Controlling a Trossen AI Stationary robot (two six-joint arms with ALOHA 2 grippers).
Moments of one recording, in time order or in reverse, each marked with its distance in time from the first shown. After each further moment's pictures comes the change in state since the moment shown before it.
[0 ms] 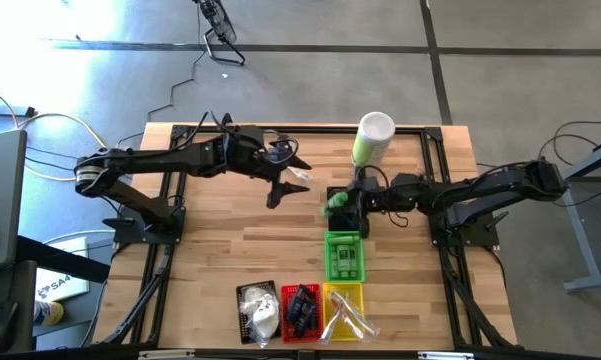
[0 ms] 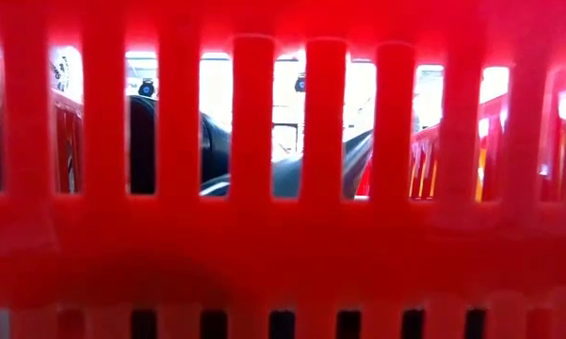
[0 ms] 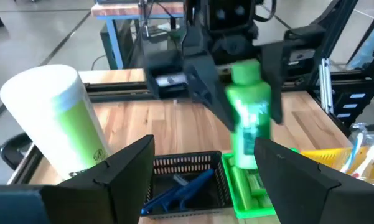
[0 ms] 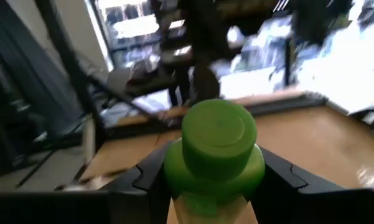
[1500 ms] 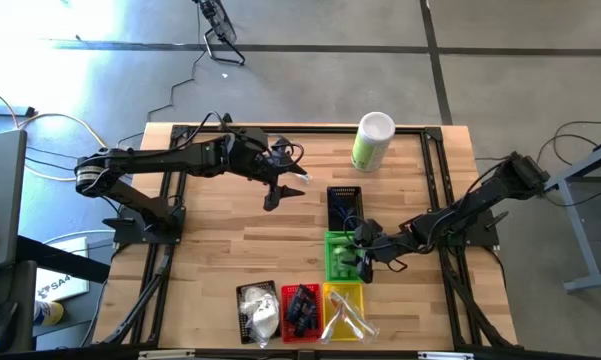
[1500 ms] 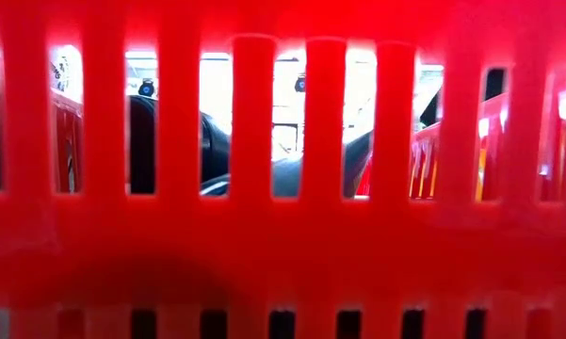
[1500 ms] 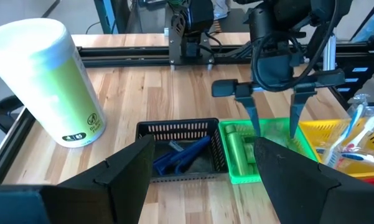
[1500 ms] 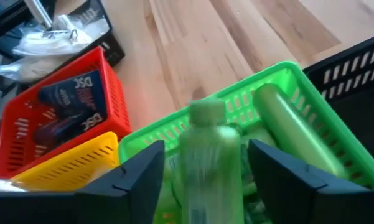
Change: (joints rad) left arm 0.000 0.003 0.000 -0.122 -0.003 -0.001; right arm 0.397 0.191 0.000 -0.478 0.259 0.578
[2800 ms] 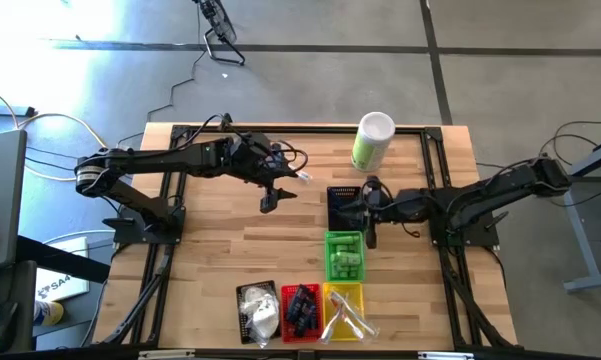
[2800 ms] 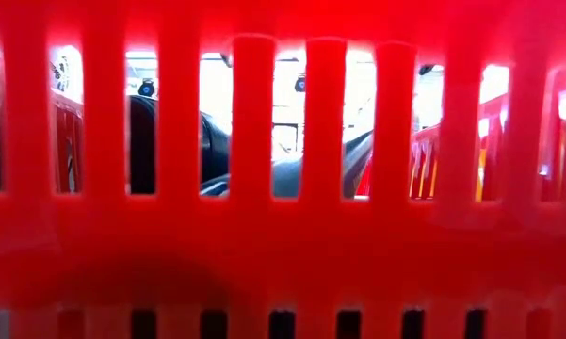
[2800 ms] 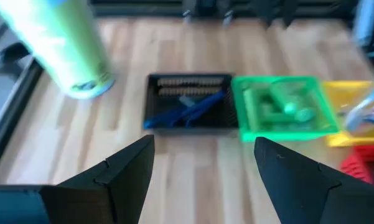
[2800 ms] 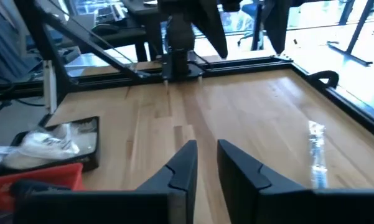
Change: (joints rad) left arm -0.001 0.000 0.000 -0.160 -0.076 0.001; right arm -0.248 -0.298 0.001 0.136 -0.018 -0.603
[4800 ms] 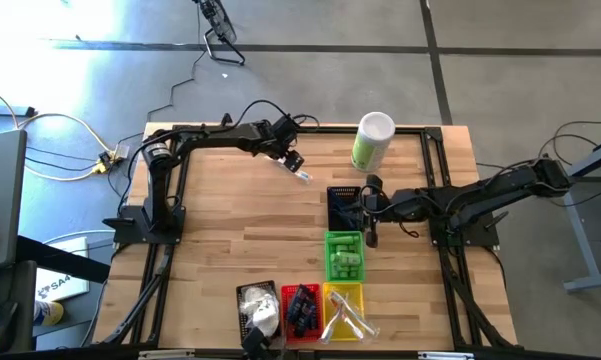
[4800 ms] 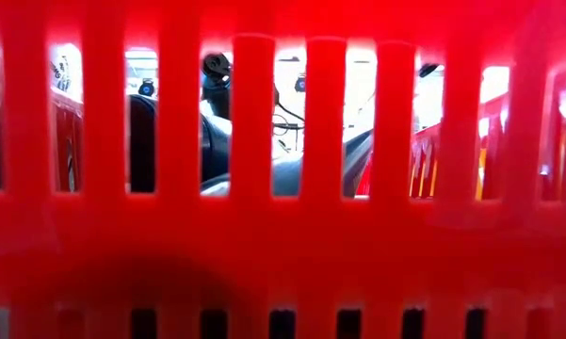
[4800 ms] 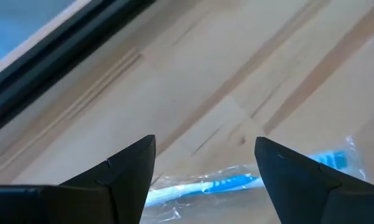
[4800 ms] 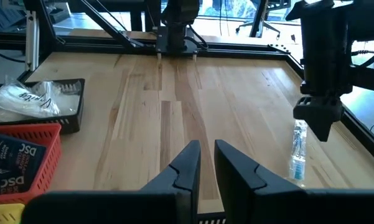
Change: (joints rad) left arm 0.333 0.538 0.135 -0.022 -0.308 -0.386; right arm -0.022 -0.006 -0.001 -0.093 -0.005 -0.127
